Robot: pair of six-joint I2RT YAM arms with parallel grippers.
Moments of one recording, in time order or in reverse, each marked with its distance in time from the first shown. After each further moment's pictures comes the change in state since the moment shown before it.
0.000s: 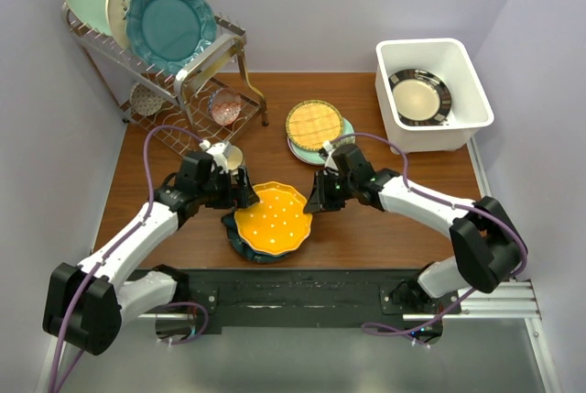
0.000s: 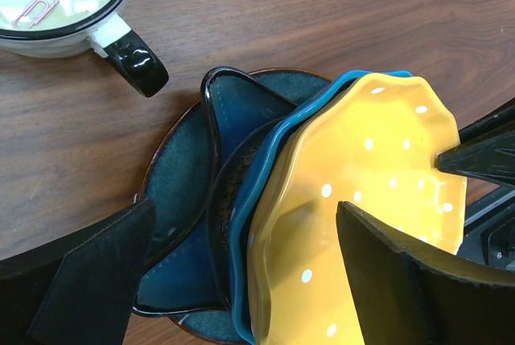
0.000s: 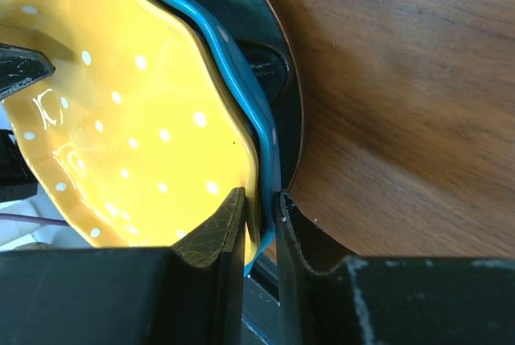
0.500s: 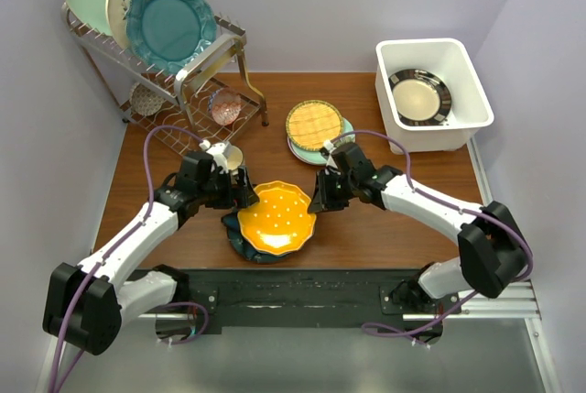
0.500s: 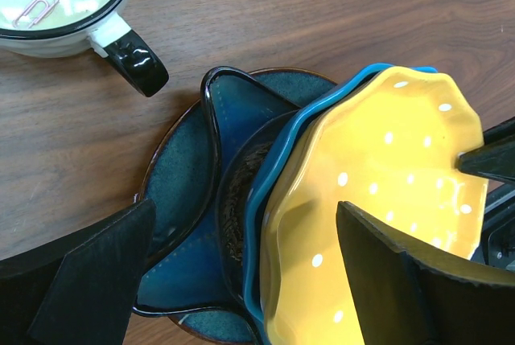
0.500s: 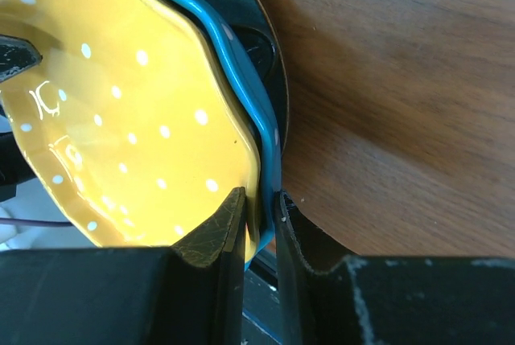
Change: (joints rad) left arm 0.000 0.000 0.000 0.000 0.000 0.000; right arm 0.012 -0.036 0.050 -0.128 0.075 -0.028
